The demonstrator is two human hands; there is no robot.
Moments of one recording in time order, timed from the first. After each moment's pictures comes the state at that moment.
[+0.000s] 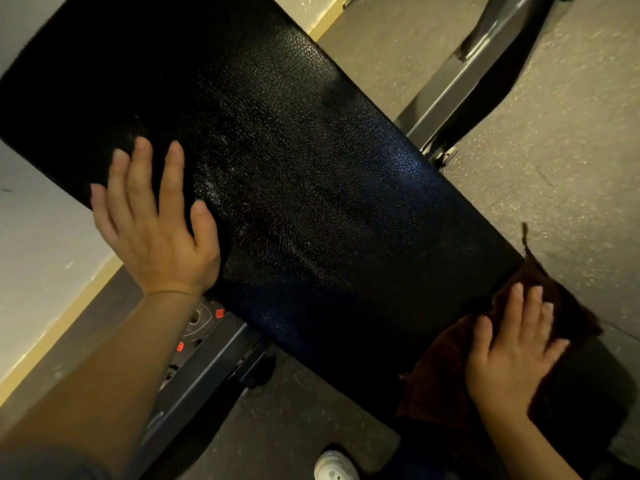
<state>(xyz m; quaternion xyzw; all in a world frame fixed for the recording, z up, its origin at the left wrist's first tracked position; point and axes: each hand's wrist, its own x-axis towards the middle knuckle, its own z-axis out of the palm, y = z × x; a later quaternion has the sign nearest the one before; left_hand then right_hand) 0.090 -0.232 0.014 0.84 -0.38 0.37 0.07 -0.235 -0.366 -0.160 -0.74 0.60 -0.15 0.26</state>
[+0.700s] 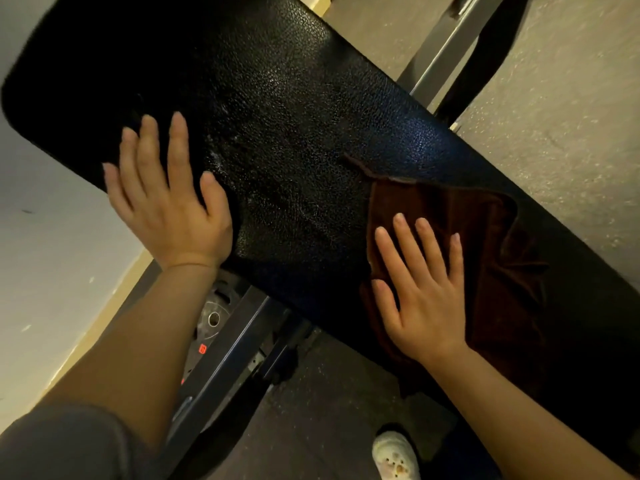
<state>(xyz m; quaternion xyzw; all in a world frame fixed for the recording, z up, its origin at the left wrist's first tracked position) 0.089 -0.231 0.014 0.84 -0.38 0.37 0.08 -0.158 -0.318 -0.117 -0.89 0.32 -0.29 0.16</state>
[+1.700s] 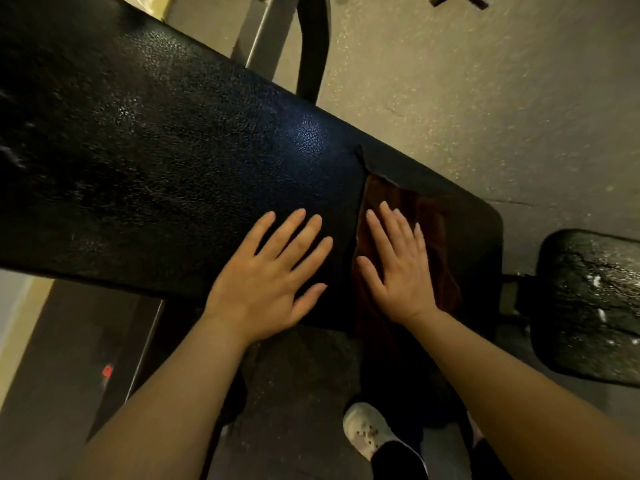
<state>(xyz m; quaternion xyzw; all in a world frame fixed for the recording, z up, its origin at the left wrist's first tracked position) -0.057 -0.240 -0.069 0.53 -0.83 0.15 -0.11 -0.263 -0.298 -0.185 -0.81 0.50 -0.22 0.23</state>
